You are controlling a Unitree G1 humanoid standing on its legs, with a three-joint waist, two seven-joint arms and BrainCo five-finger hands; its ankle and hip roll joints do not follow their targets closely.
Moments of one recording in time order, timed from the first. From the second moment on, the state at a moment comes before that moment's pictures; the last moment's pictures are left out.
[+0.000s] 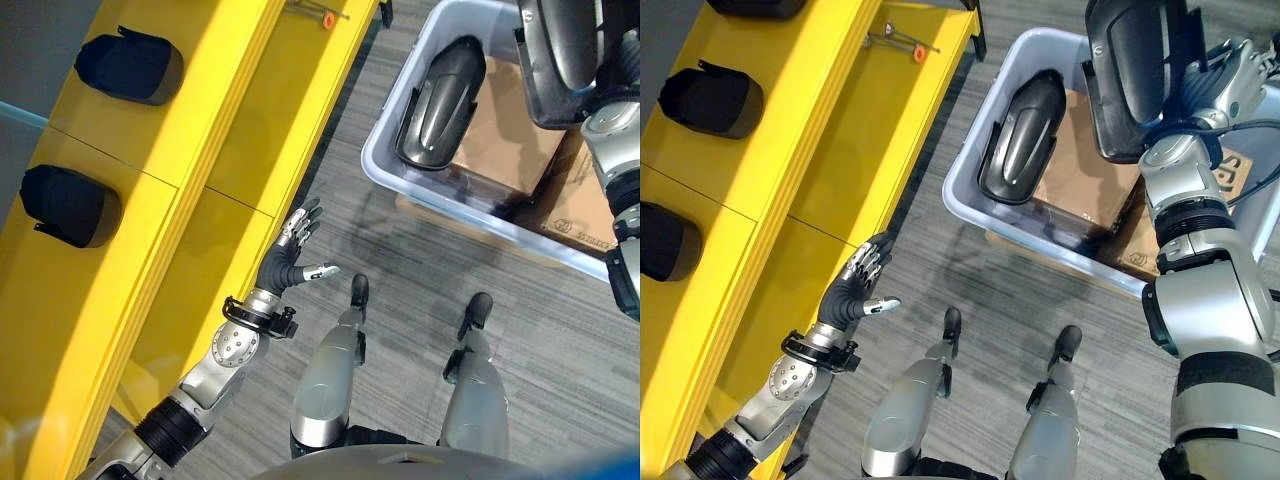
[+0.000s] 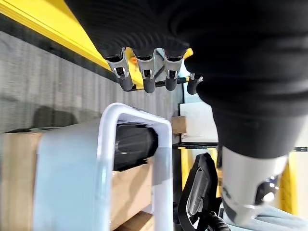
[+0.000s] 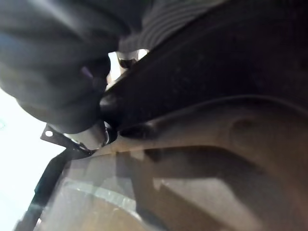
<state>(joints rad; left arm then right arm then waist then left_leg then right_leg) -0.06 0.61 -0.54 -0.06 -0.46 -0.47 0.19 -1.29 -0.72 0.40 1.13 0.06 0.10 -0.67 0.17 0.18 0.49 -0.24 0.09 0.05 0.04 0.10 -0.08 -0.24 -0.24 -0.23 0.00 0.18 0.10</state>
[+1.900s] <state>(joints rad) 0.00 0.32 -0.43 0.23 -0.40 -0.36 0.00 -0.15 -0.41 0.33 0.34 0.32 -0.10 -0.28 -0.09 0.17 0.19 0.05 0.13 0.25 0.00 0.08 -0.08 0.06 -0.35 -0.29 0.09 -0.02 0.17</state>
